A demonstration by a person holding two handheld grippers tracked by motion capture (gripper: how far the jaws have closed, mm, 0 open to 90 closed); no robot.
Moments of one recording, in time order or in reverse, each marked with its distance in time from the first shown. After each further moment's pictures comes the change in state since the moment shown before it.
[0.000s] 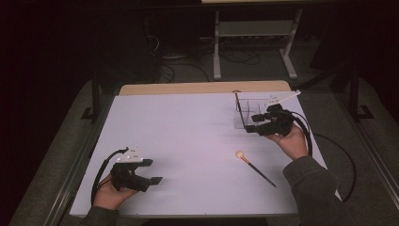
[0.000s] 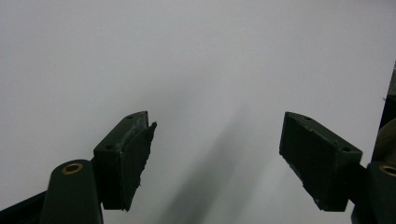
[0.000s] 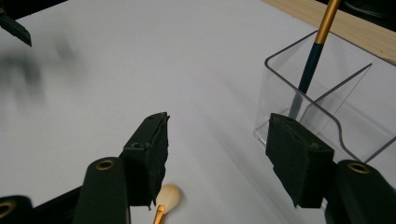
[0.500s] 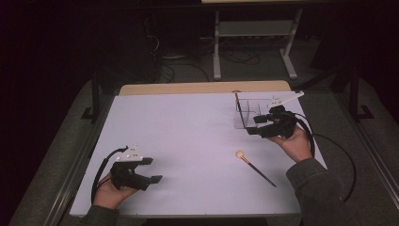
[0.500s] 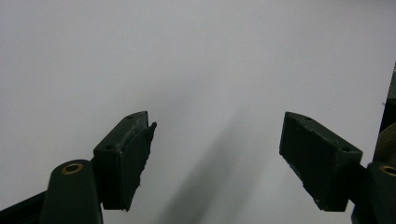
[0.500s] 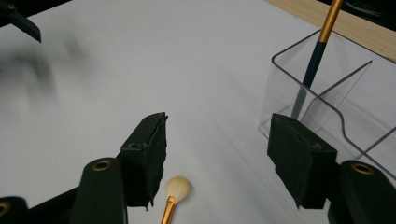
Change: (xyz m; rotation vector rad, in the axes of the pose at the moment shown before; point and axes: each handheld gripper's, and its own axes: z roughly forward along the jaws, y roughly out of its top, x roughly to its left) left arm 0.002 0.004 -0.001 -0.015 0.000 0.002; right arm 0.008 -0.001 -0.011 -0.001 -0.003 -0.001
